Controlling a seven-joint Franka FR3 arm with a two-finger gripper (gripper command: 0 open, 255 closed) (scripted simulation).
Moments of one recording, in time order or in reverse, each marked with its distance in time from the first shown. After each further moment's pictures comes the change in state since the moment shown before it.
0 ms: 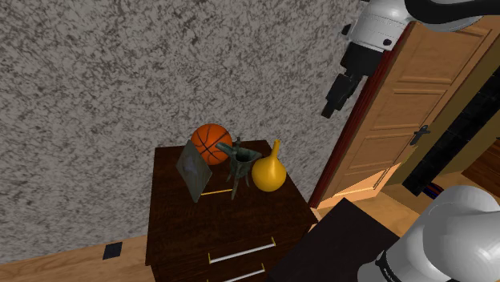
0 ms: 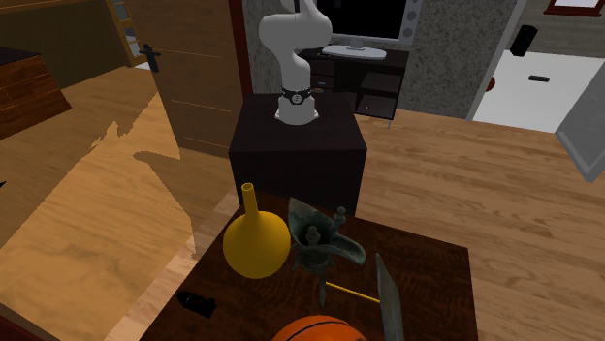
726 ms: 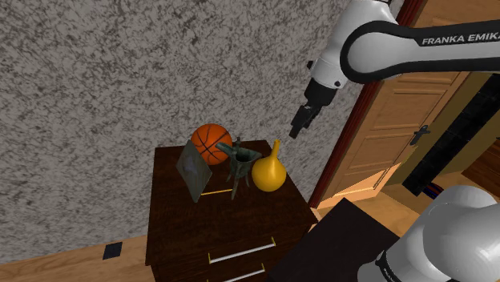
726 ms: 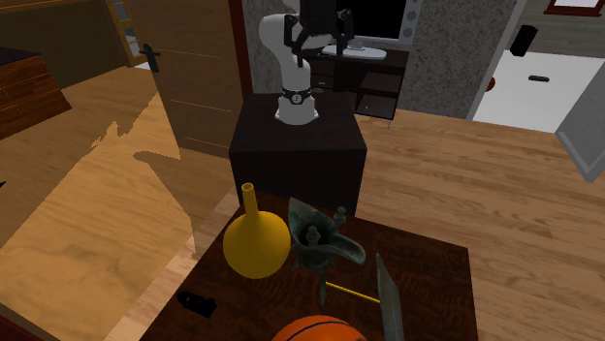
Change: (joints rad) arm 0.005 0.163 0.023 -0.157 -0.005 0.376 -0.052
